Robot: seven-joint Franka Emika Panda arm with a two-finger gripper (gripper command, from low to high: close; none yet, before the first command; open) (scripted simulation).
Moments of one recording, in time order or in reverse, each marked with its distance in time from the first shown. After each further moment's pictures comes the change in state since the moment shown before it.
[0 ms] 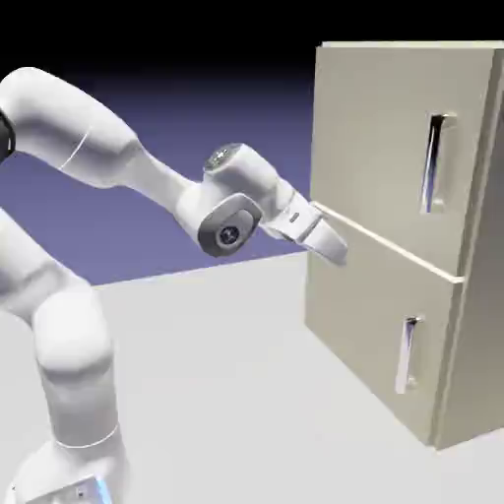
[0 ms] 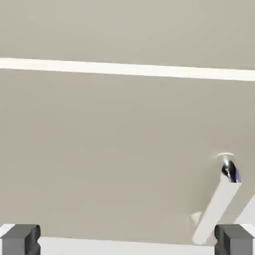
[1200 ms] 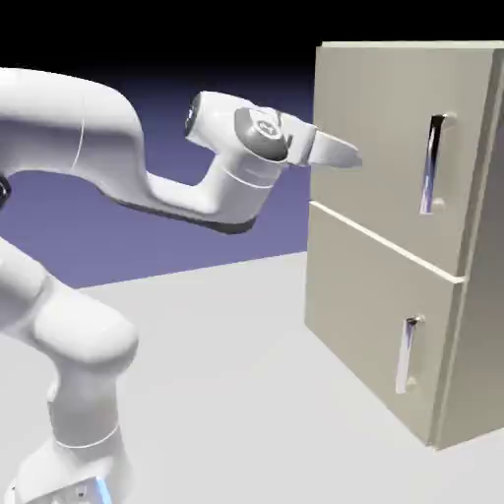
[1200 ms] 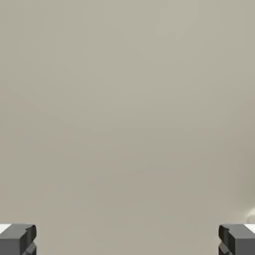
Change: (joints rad) arm 0.536 -0.148 -0.584 0.348 -1.566 -0.035 1.203
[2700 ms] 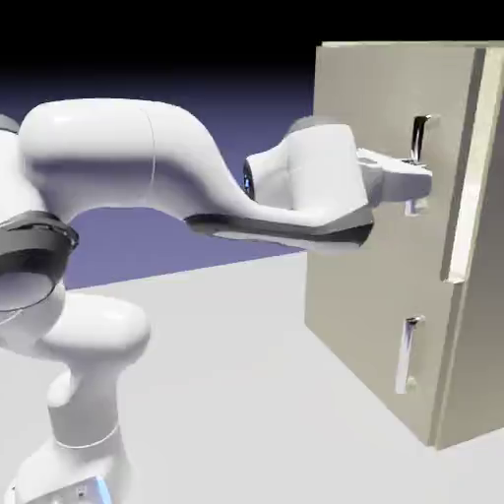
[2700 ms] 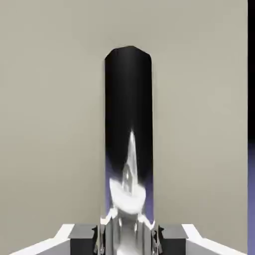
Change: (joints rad) arm 0.271 -0.034 -0.318 0.182 -1.063 -0.151 0.913
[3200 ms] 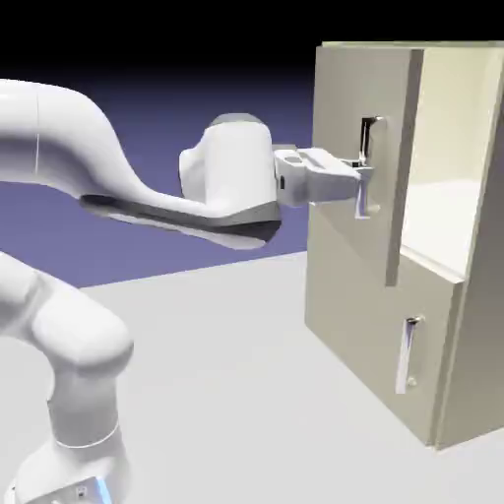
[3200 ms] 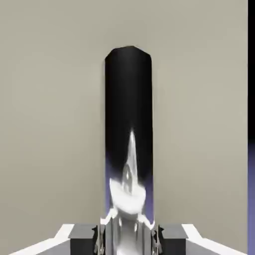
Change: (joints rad) arm -0.544 -0.067 0.488 -0.276 0.279 -0.079 -0.001
